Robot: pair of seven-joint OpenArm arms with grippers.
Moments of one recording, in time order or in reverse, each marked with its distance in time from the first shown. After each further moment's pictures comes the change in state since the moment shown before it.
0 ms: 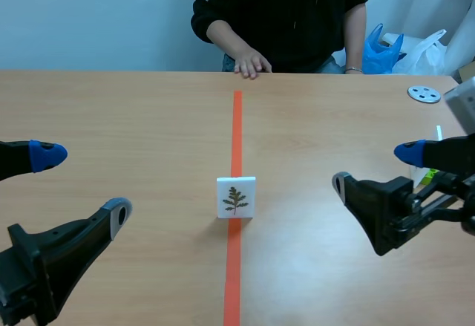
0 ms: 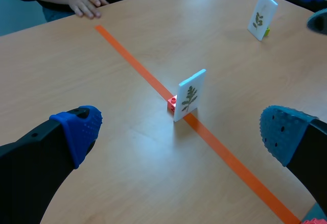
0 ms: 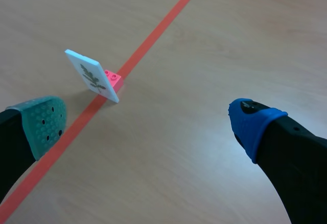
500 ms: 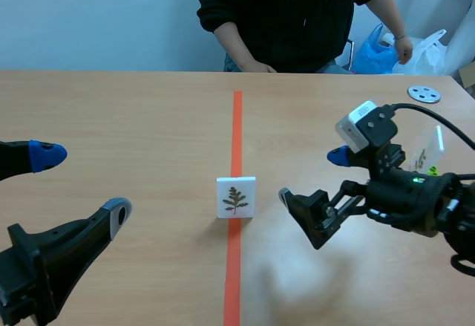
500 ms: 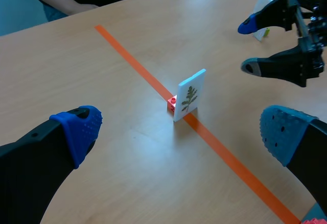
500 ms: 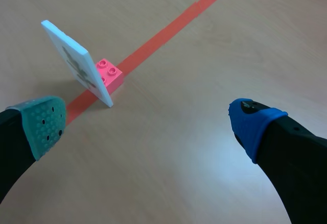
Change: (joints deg) left arm 0.0 0.0 0.0 0.0 0.0 0.0 0.0; right arm 23.1 -1.2 -21.5 -25.1 -15.3 -0.2 10.8
